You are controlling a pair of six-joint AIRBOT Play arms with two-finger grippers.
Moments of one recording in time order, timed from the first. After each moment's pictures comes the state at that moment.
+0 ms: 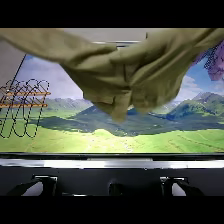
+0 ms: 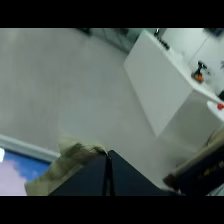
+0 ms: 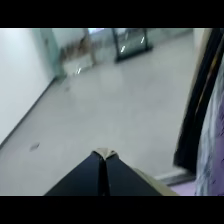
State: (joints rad) left arm 0.22 -1.10 1.96 1.05 -0.82 -1.71; right arm -0.28 -1.04 2.05 -1.22 0.85 1.68
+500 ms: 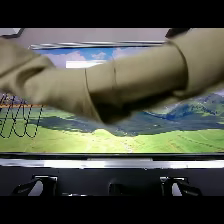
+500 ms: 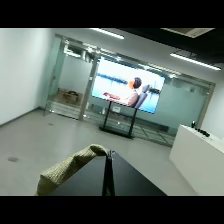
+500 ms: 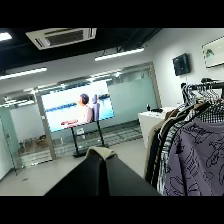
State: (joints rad) left arm 0.30 -0.77 2.02 1.32 -0.91 -1.79; right arm -0.28 -0.74 2.10 -1.51 0.91 1.82
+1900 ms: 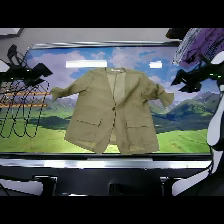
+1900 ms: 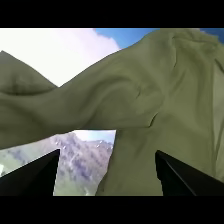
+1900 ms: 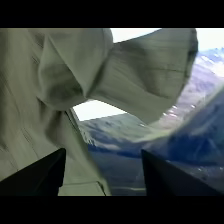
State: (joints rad) left arm 0.17 -1.62 1.70 1.15 -1.09 -1.67; right arm -0.28 -1.82 1.98 -1.21 1.52 1.71
